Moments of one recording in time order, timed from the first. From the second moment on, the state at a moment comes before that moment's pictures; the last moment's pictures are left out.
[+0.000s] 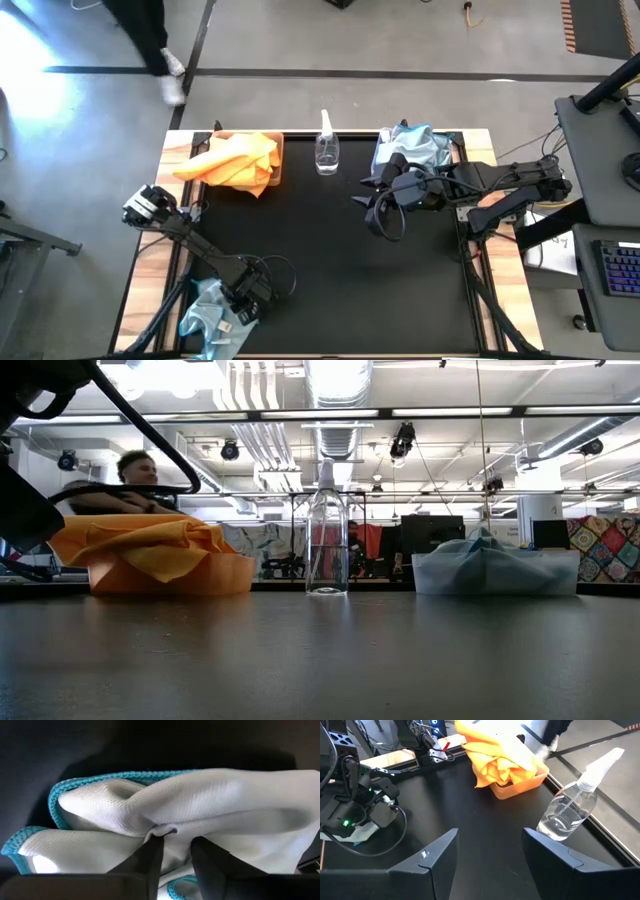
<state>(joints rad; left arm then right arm) -0.62 1.81 0.95 -0.76 0.43 -1.22 0.19 1.39 1.55 -0.81 0.44 0.40</state>
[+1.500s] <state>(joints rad) -0.57 1.81 1.88 -1.32 -0.30 -1.19 0.19 1.39 1.53 -0.81 0.44 0.46</state>
